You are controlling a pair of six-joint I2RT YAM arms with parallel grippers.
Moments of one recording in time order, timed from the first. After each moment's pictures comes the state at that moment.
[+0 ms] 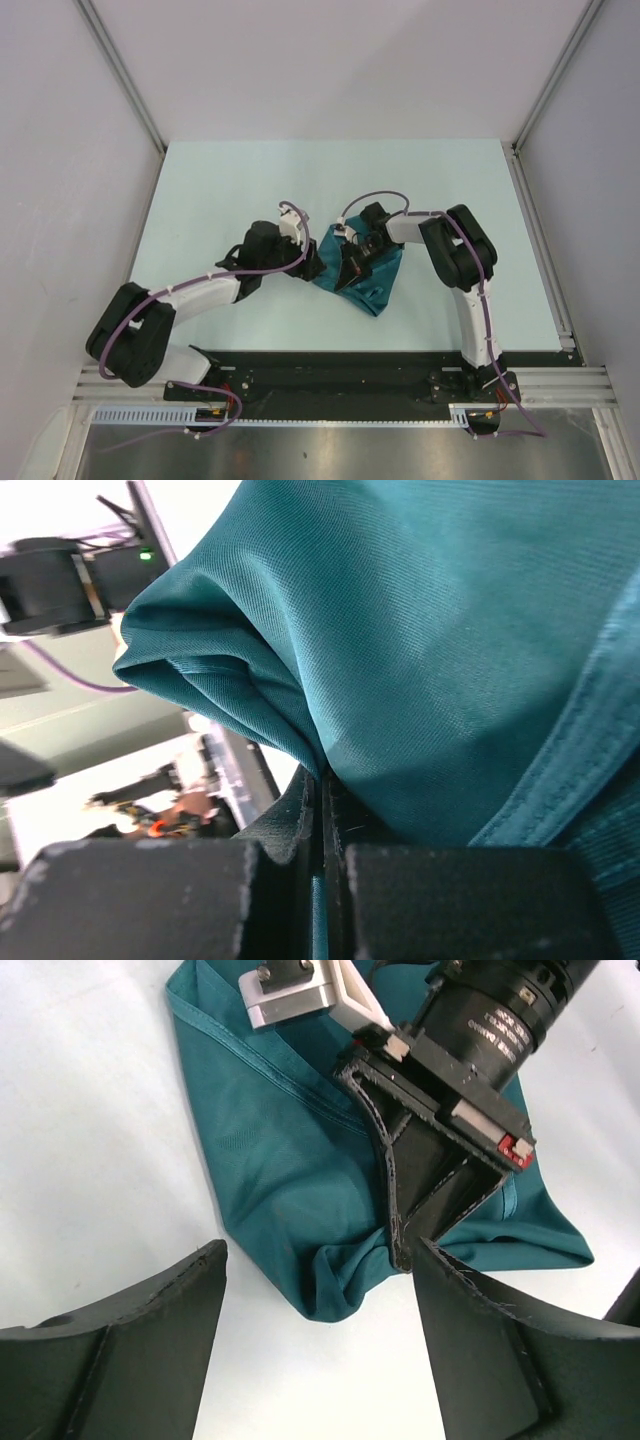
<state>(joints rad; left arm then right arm) -0.55 1.38 0.62 0.23 0.28 -0.23 0.50 2.19 1.32 -0.50 -1.04 0.13</state>
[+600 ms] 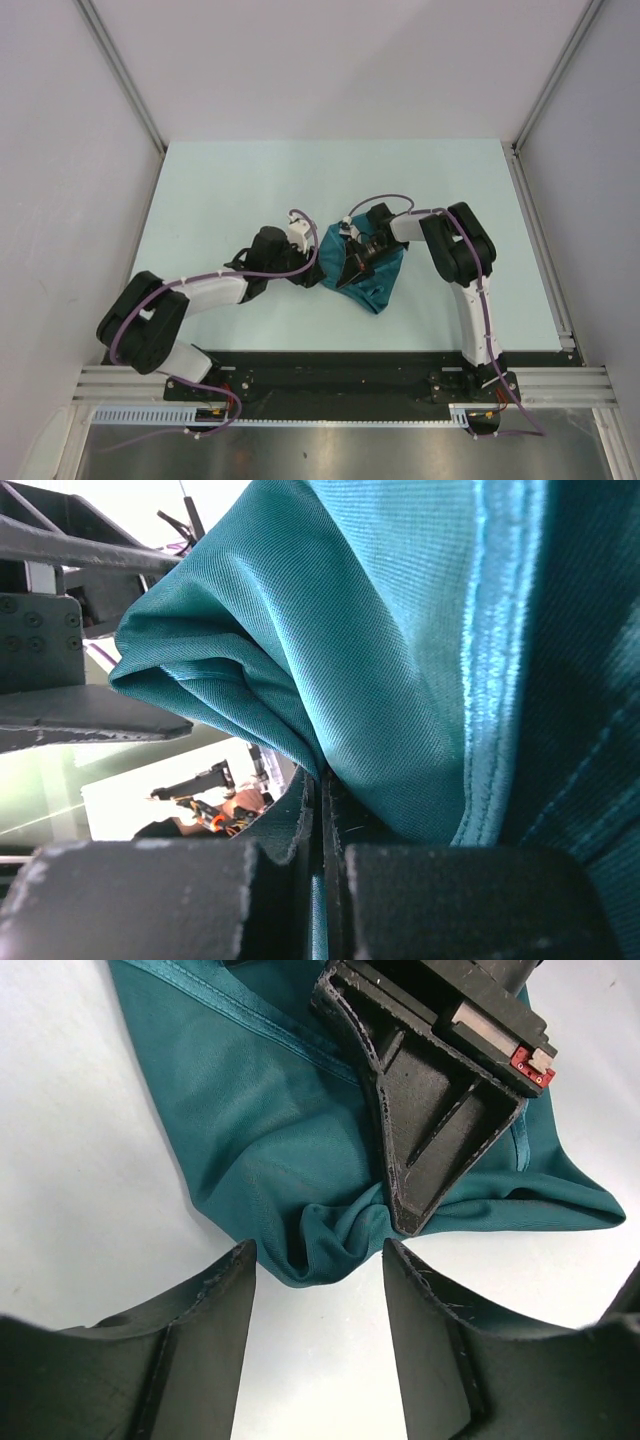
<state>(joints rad) -0.58 1.46 0.60 0.26 0.32 -0.20 0.45 2.24 1.32 -0.47 -1.17 0.19</state>
